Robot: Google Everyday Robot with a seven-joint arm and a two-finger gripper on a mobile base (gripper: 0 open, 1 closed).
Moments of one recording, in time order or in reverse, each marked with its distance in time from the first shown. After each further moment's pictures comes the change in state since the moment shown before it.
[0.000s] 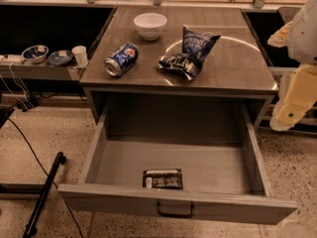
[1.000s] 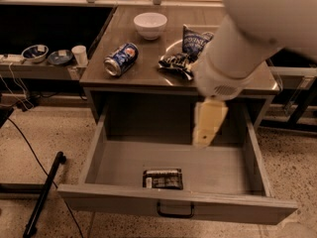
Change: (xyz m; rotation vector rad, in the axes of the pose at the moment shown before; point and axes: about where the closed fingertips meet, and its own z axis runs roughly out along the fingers) arm -0.103 0.025 0.102 -0.025 -0.054 -0.182
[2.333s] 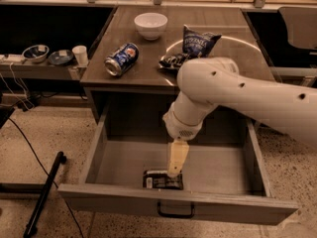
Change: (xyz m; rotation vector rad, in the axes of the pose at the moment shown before) arm -0.020 0.029 0.198 -0.244 -0.103 -0.052
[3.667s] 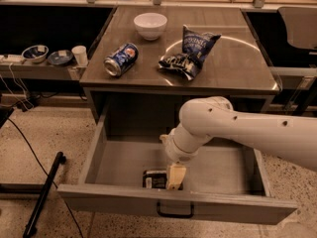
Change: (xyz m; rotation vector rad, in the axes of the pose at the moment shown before) arm 0.019 0.016 0.088 0.009 -0.067 -0.057
